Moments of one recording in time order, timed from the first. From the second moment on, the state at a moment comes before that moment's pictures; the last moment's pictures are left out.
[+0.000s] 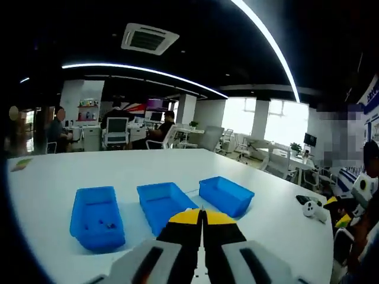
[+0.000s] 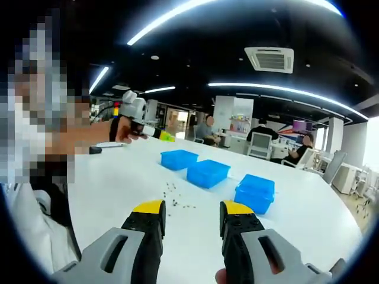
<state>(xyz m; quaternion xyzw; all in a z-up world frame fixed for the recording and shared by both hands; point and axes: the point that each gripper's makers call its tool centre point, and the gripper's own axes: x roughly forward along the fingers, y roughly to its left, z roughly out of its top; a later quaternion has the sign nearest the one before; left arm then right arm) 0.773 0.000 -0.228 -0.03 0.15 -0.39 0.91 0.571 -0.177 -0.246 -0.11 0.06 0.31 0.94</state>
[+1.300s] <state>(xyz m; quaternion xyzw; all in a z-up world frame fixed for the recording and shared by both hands) 0.819 0.008 -0.223 0.04 0.10 -0.34 0.94 0.569 -0.180 -0.244 -0.11 0.05 0.31 0.94</state>
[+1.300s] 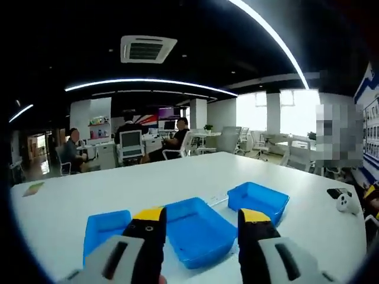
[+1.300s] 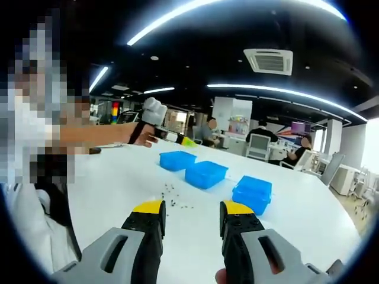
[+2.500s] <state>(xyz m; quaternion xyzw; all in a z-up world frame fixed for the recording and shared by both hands) 0.624 0.059 -0.234 0.02 0.07 -0.42 0.90 0.568 -0.182 -0.247 -0.12 0.06 0.31 0.94</state>
